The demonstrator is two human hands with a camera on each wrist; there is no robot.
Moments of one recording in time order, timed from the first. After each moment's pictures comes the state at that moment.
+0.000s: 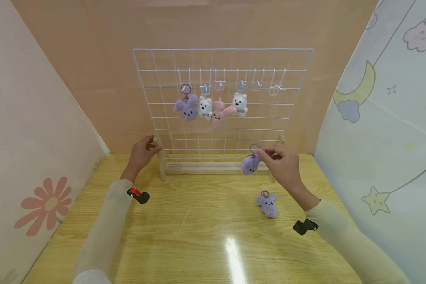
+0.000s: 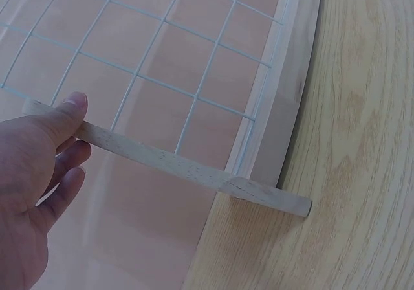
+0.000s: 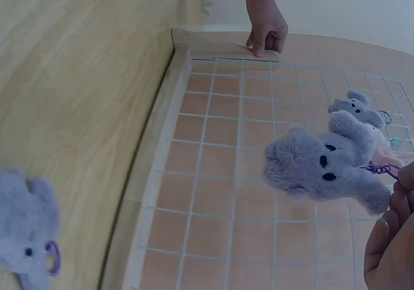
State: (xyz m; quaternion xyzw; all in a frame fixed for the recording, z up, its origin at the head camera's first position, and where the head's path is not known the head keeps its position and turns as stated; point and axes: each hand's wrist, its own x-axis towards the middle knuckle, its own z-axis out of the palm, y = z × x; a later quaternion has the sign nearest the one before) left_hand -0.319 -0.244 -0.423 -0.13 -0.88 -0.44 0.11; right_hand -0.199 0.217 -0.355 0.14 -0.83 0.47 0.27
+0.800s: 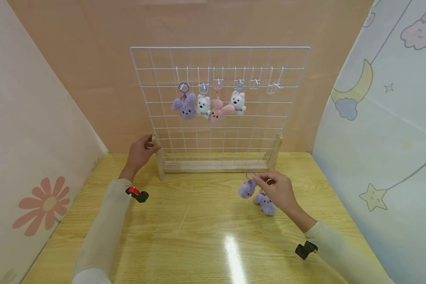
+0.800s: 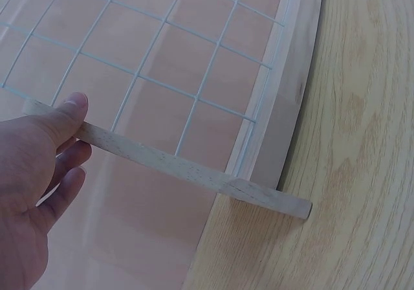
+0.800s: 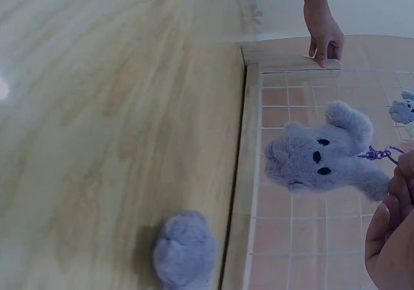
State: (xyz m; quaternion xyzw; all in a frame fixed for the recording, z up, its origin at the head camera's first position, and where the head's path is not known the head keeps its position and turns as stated) left_hand -0.319 -0.244 -0.424 -0.13 -0.88 -0.44 0.12; right_hand -0.168 0.231 -0.428 0.14 -0.86 0.45 0.18
